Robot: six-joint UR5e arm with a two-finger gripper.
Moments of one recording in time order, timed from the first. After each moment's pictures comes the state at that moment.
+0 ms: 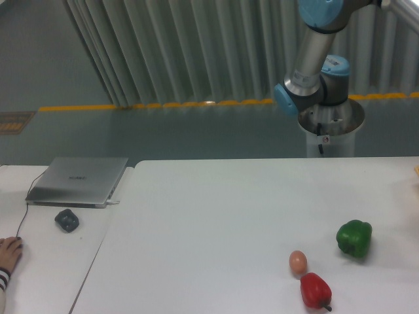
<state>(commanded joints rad) 2.76 -2.00 -1.50 -1.13 1.64 1.94</state>
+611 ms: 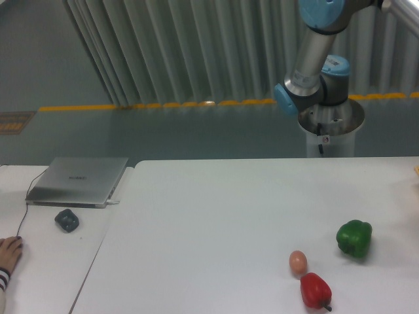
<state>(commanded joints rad) 2.76 -2.01 -1.52 -1.13 1.64 1.91</state>
